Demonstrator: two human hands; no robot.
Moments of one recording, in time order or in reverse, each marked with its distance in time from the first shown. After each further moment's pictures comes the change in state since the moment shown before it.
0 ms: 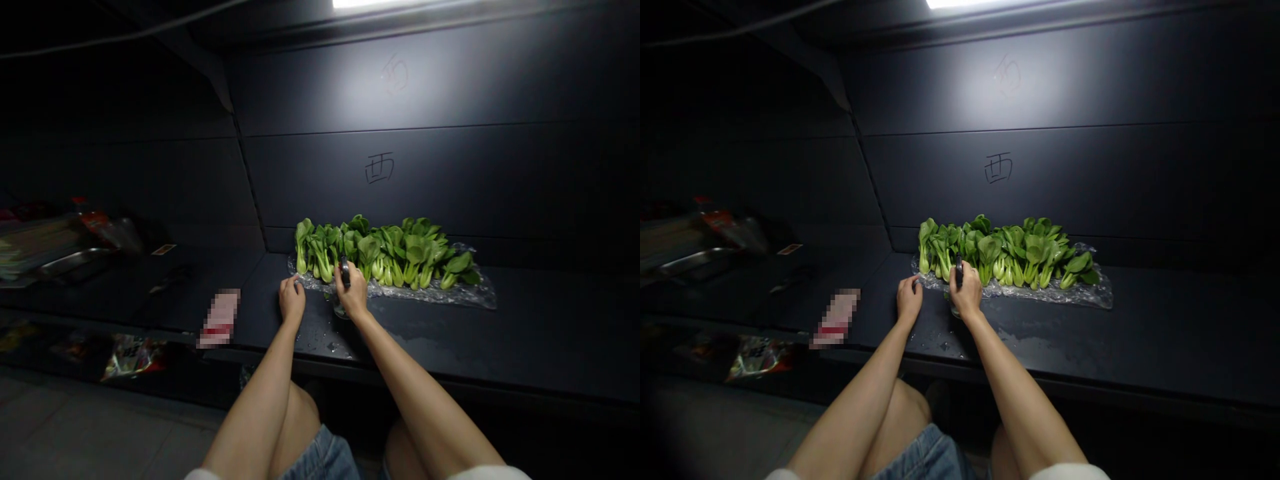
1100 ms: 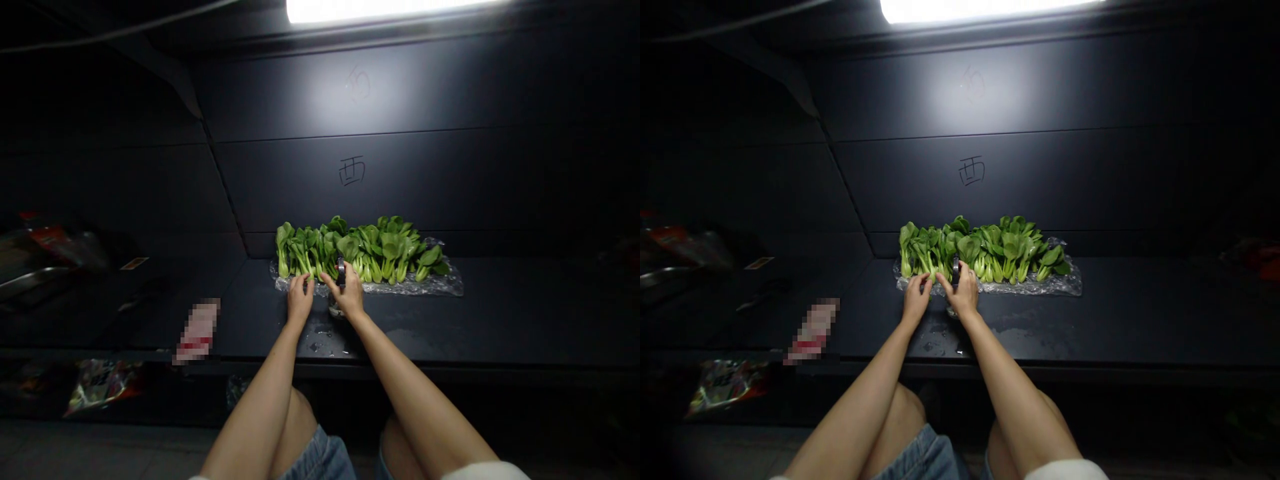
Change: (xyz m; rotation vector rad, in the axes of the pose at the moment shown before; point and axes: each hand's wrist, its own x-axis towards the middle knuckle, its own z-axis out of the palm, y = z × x) left_hand -0.015 0.051 0.026 -0.228 -0.211 0.167; right_hand -0.004 0.022 -0.029 0.048 0.048 0.064
